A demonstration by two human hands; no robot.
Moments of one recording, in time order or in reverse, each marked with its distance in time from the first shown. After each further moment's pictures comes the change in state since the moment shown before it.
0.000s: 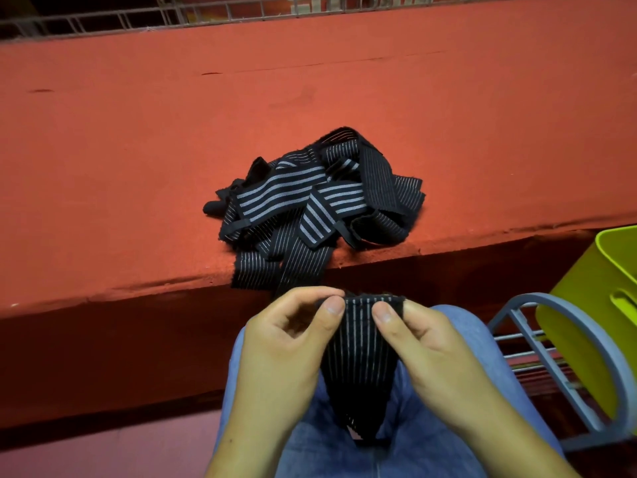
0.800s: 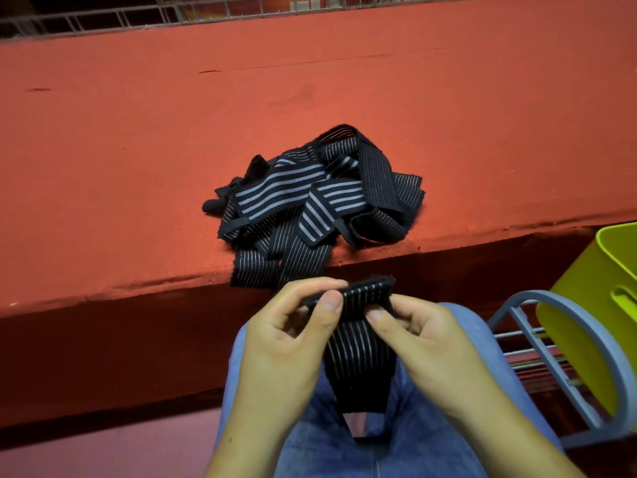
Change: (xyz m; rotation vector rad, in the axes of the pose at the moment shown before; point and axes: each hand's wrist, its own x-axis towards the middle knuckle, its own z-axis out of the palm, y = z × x) left_hand 0.001 0.003 0.002 -0.012 -0.018 0.068; right_hand 0.007 0.015 -0.006 0.089 0.037 0.065
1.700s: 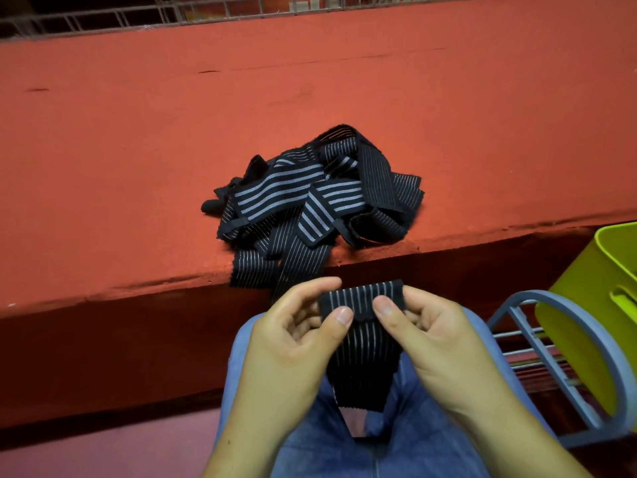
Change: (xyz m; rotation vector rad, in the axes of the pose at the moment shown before) left_hand -0.004 0.001 0.001 -0.043 -0.067 -0.126; right_hand -0.005 -0.015 0.001 0.070 0.038 -0.006
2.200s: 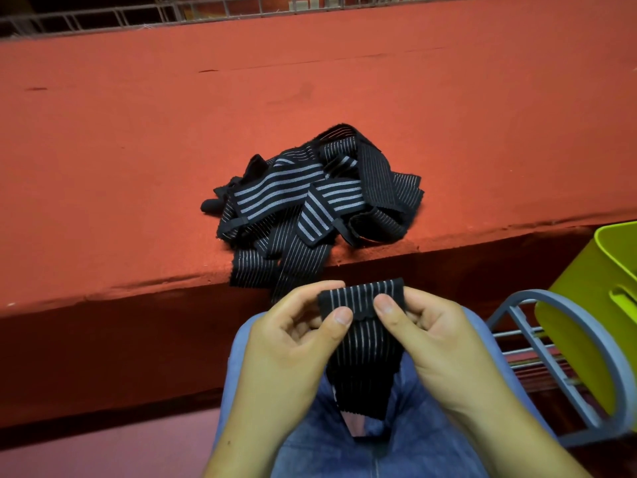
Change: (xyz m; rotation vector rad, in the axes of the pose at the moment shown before) left_hand 0.000 -0.003 -0.002 -0.023 -0.006 0.016; right_hand 0.000 0.001 -0.001 -0.021 0.021 0.015
